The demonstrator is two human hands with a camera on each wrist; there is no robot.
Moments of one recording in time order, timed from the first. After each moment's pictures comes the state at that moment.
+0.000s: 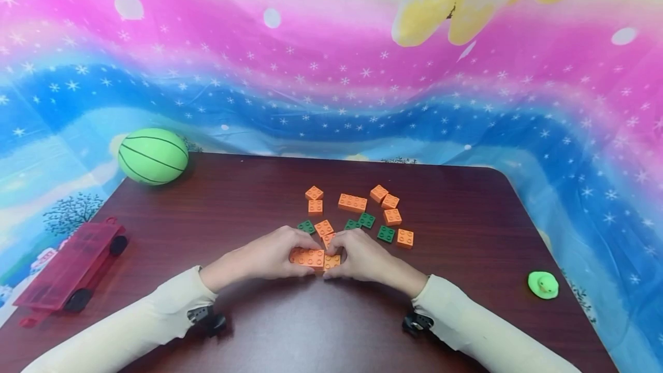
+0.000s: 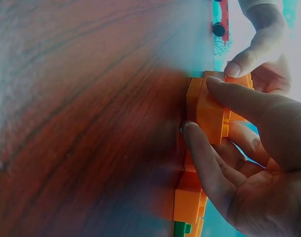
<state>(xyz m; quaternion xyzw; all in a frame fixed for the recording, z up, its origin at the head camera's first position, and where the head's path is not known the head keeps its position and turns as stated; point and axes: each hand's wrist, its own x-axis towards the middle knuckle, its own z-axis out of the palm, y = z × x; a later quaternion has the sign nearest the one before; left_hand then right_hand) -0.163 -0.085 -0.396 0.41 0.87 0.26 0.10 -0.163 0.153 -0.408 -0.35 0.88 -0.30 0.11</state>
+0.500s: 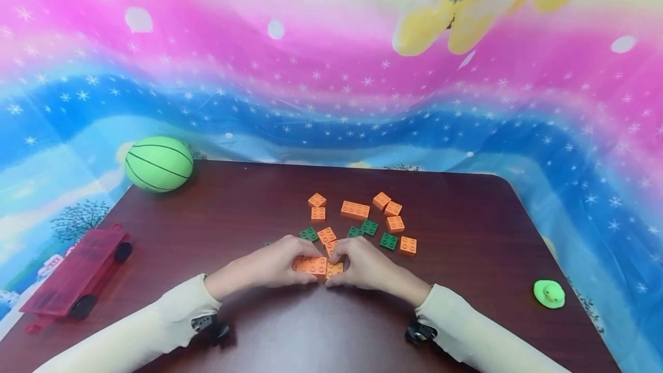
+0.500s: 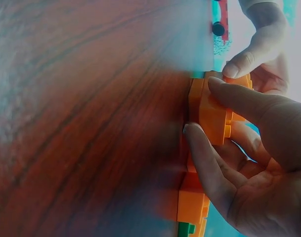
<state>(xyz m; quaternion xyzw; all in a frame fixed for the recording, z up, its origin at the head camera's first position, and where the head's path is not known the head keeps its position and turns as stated) -0.159 -0.084 -0.398 0.38 0.87 0.28 0.14 -0.161 0.153 -0.411 -0.34 0.88 -0.32 0.12</state>
